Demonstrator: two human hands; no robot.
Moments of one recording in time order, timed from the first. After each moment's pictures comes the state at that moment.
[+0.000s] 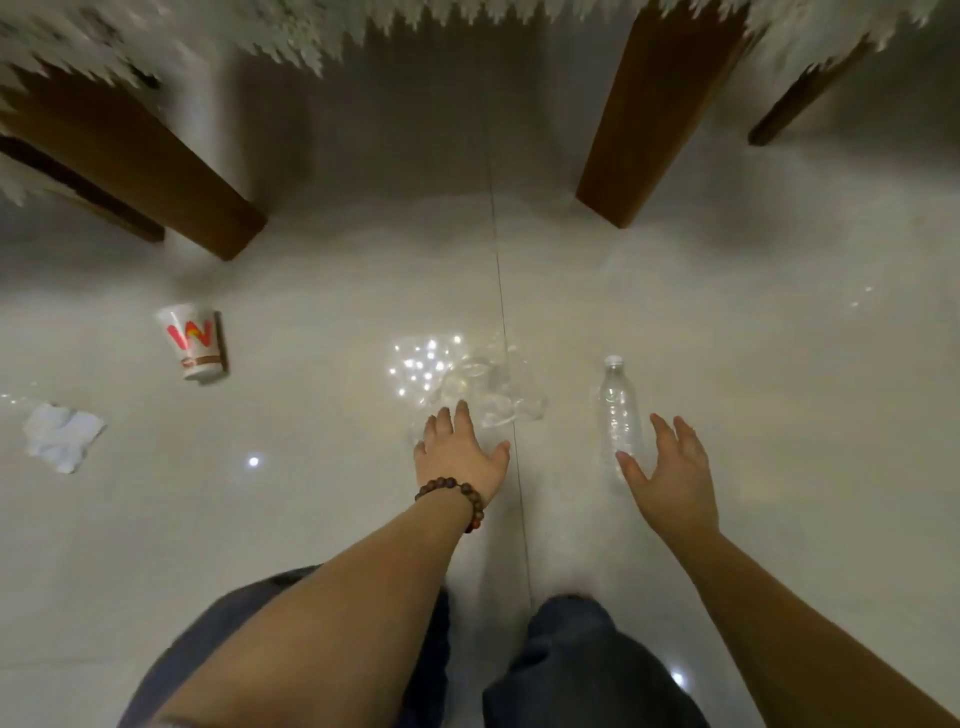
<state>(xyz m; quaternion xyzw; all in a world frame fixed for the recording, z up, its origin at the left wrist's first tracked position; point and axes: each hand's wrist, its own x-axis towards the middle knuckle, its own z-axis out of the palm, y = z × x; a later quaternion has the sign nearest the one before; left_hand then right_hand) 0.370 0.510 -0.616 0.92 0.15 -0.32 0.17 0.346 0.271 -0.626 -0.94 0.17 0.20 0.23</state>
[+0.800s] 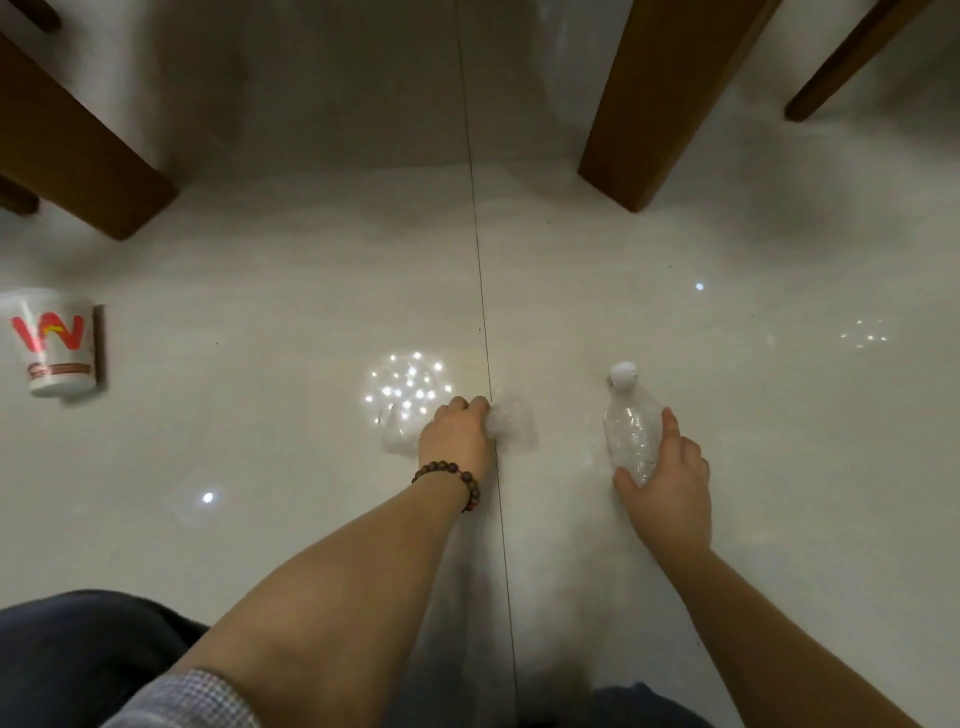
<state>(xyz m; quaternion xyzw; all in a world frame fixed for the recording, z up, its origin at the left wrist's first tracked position) 0.433 0.491 -0.807 0.95 0.05 -0.22 0.20 0.383 0.269 -0.788 -0.94 0.21 0.11 0.26</state>
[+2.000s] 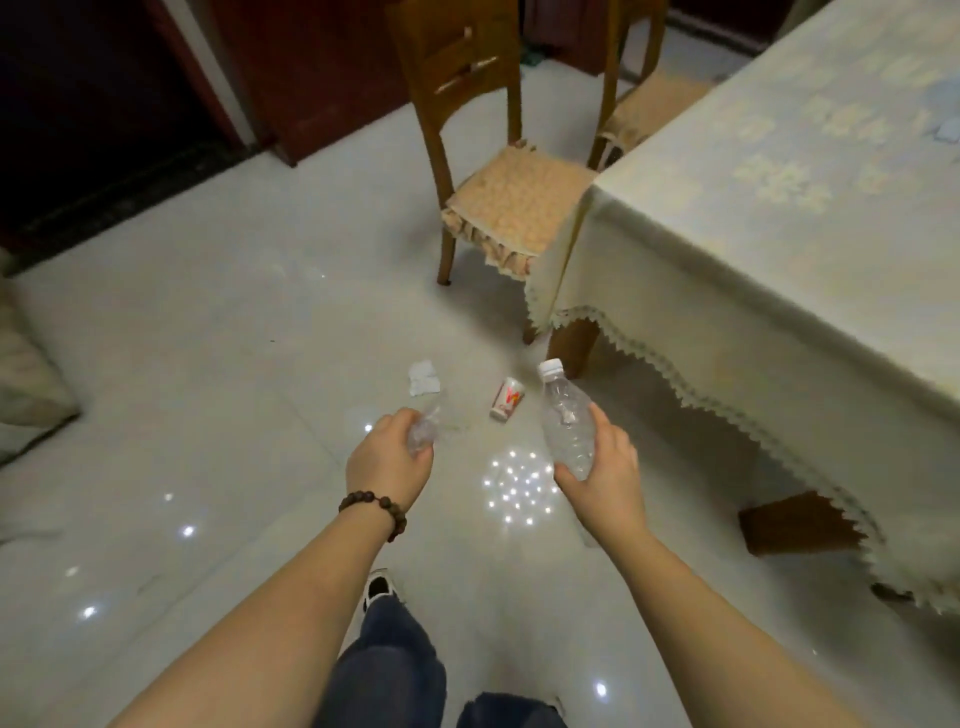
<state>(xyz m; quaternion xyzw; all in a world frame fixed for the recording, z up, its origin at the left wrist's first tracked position) 0.142 0.760 -0.071 0.81 0.52 0.09 0.26 0.319 0.594 -0.082 -0.88 -0.30 0.19 0.31</state>
